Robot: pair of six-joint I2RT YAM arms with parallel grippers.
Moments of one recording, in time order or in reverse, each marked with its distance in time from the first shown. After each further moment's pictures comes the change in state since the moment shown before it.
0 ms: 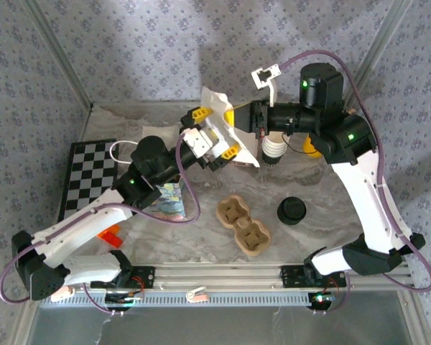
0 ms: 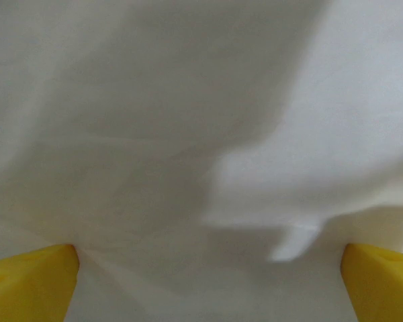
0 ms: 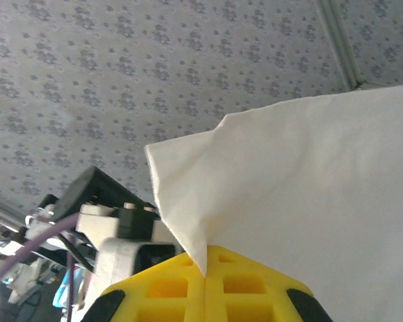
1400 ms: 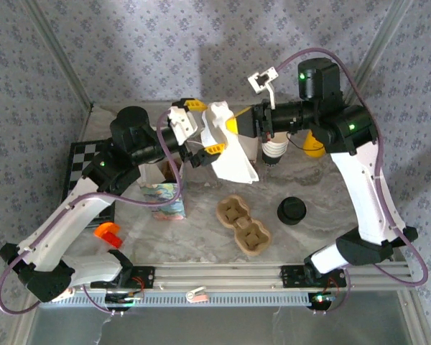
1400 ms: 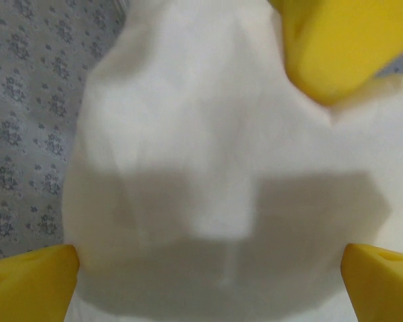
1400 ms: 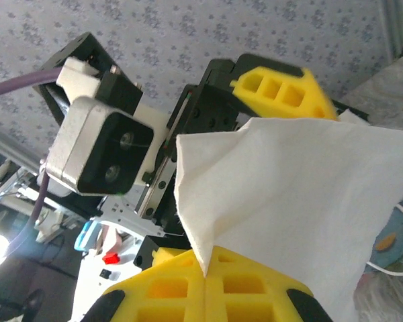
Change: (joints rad) left arm 0.164 0.008 0.318 -0.526 0.349 -0.061; right arm -0.047 0.079 0.122 -0.218 -0.187 -0.190
